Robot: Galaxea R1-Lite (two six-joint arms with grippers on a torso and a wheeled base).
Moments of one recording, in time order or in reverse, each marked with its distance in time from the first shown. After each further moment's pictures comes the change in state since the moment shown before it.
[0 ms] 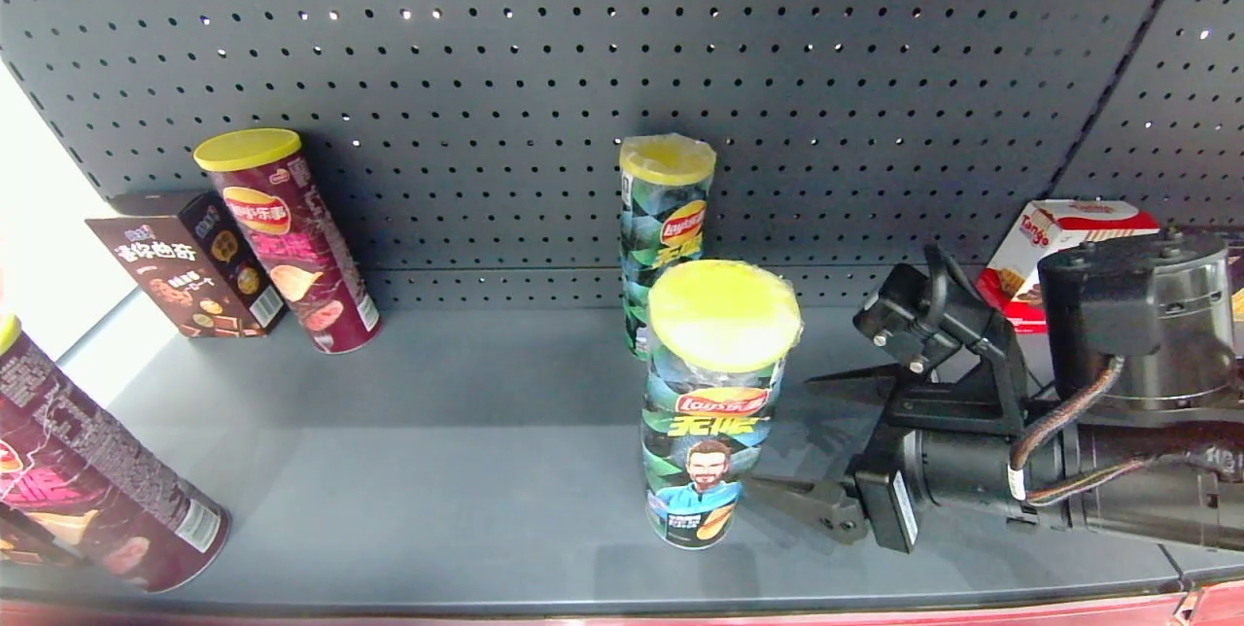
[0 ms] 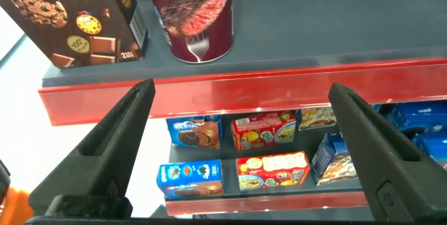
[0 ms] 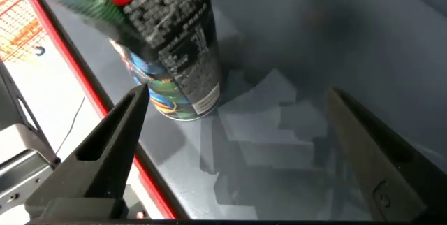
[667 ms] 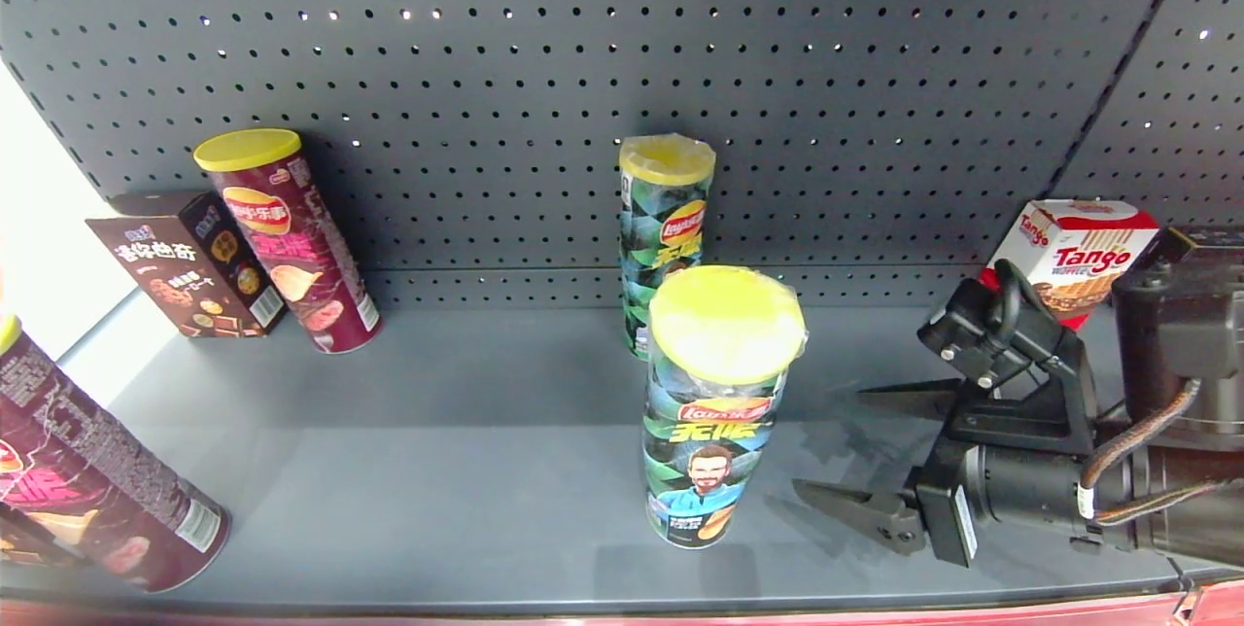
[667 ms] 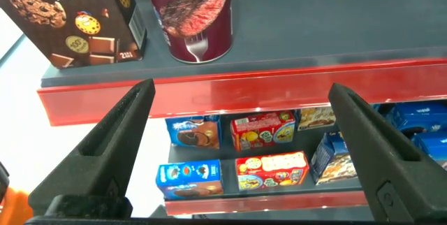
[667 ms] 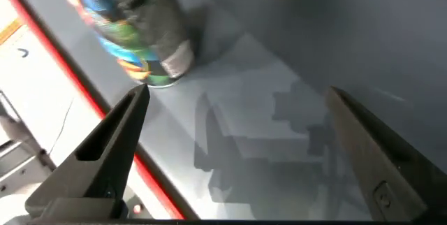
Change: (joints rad) left arm -0.002 0.001 -0.002 0.001 -0.002 -0.001; right arm -0.074 -0.083 0.095 0.000 -0.014 0.002
